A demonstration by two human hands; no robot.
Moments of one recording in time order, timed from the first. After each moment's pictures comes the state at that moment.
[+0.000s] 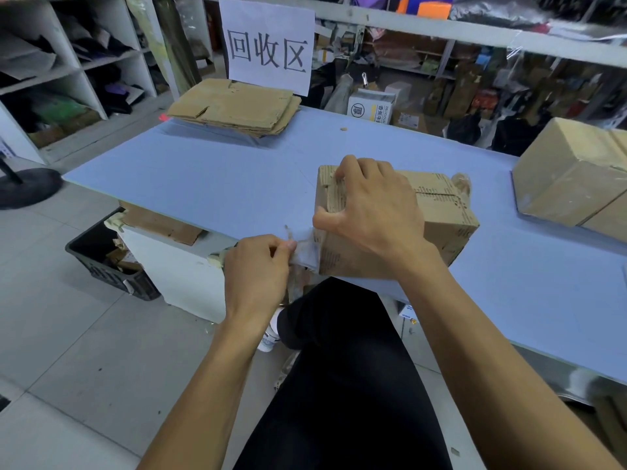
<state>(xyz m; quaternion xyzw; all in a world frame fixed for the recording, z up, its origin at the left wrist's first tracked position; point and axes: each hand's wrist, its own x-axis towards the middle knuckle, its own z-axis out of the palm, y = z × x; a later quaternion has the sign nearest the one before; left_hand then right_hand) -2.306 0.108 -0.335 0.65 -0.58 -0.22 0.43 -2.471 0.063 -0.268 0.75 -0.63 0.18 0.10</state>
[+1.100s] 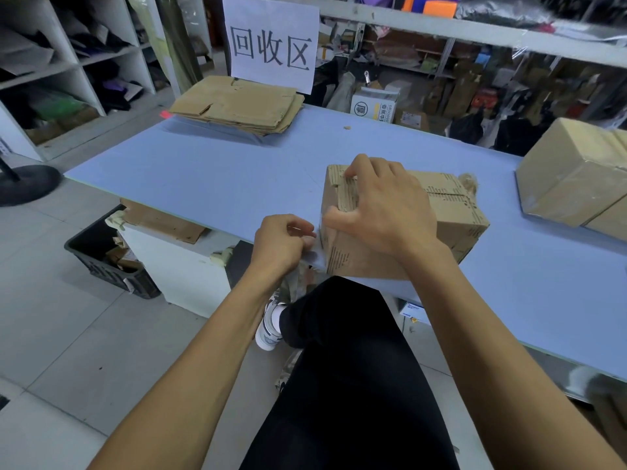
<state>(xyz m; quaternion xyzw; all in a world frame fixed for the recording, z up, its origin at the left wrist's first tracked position) -2.311 0.054 -0.344 0.62 -0.54 -0.41 0.40 -2.472 0.068 -0.261 0.75 -0.63 0.18 0.05</state>
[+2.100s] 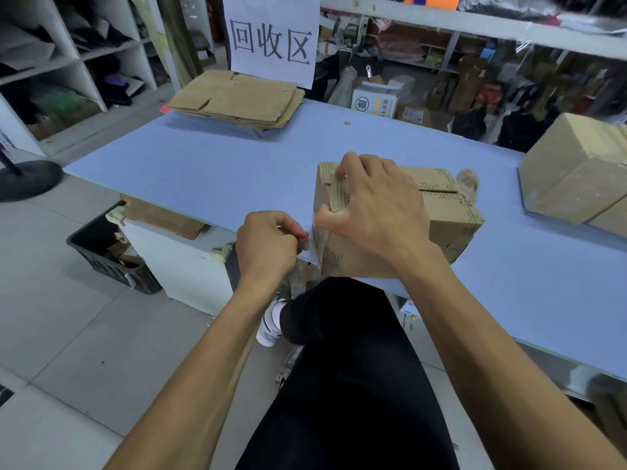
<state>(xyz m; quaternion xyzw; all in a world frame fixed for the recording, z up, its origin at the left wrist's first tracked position) -2.313 0.080 -0.326 0.65 -0.49 -0.35 0.46 -2.466 0.069 -0.268 0.75 -0.63 0.18 0.09</state>
